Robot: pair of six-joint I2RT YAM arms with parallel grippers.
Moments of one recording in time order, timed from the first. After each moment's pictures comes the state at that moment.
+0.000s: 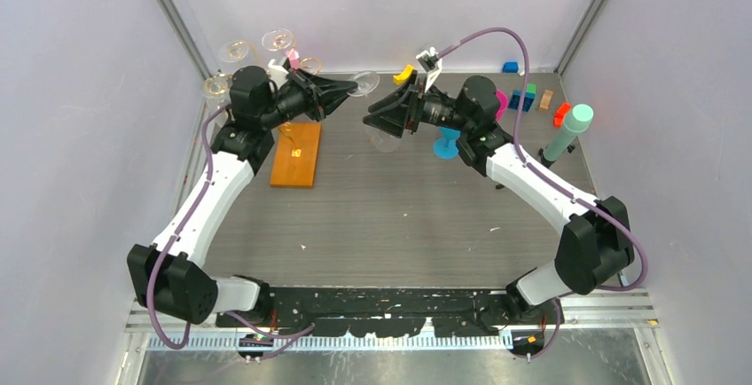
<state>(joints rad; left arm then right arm) -0.29 1.31 1.27 -0.02 0.62 -1.67 0.50 1.48 1.19 0.52 -0.83 0.55</state>
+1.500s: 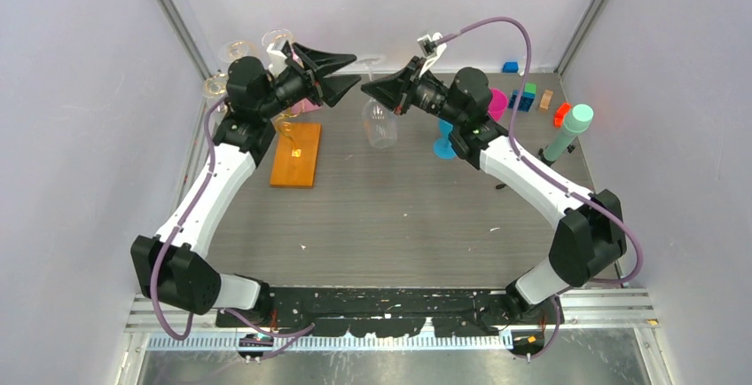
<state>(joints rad) -0.29 1.37 1.32 0.11 0.64 -1.75 0.53 1.52 1.29 0.46 -0.57 0.43</state>
